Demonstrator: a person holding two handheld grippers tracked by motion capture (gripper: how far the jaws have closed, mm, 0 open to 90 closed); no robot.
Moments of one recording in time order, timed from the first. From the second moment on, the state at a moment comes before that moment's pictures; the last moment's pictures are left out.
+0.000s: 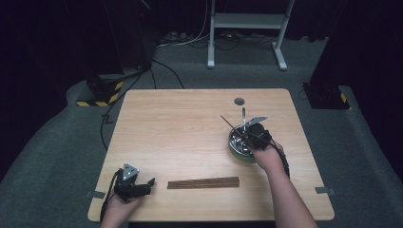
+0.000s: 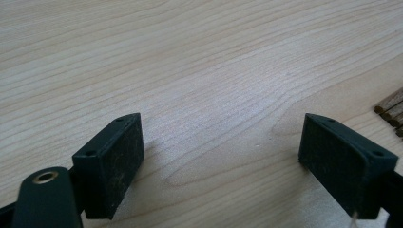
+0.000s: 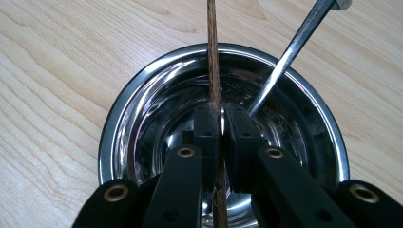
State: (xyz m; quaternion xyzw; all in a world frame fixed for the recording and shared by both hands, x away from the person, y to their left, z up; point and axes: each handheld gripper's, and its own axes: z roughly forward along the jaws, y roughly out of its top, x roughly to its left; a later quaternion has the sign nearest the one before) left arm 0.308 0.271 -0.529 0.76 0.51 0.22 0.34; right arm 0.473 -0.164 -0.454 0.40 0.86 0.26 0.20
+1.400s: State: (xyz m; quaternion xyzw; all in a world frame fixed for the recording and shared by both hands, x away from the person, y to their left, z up) left arm 0.308 0.271 -0.529 0.76 0.52 0.22 0.34; right arm 0.361 -0.101 -0.481 0.33 0.87 0.32 0.15
